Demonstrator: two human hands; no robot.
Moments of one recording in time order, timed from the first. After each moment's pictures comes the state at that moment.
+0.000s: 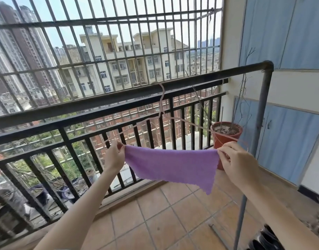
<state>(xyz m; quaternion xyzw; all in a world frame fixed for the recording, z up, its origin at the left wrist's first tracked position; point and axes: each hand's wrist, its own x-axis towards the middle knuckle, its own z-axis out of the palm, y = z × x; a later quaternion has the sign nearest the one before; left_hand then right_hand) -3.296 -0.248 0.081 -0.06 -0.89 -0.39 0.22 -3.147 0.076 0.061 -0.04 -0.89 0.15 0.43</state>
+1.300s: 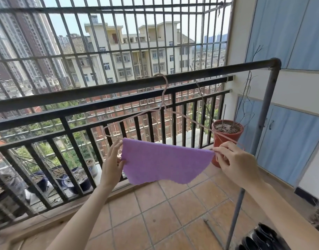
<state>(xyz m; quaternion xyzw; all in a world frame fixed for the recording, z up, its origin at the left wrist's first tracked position) -3.270 -0.275 0.021 -0.17 -0.88 -0.35 0.27 -3.145 0.089 0.057 0.04 -0.92 0.09 0.37</state>
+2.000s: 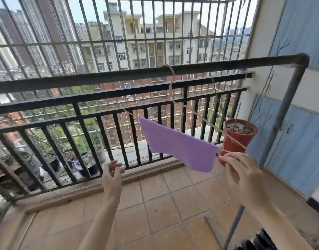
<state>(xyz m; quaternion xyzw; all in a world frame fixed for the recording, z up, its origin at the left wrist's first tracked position) -3.210 -0.250 -0.015 0.13 -0.72 -0.66 0.21 -3.119 0.082 0.039 0.10 -0.87 0.17 0.45</state>
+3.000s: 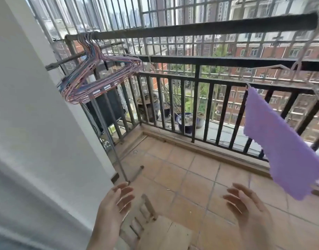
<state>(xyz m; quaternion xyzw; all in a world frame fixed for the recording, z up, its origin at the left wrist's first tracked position) -2.918 -0.216 -0.020 0.39 -0.42 -0.77 0.30 -3.097 0.004 -0.018 0.02 -0.53 0.82 -0.23</state>
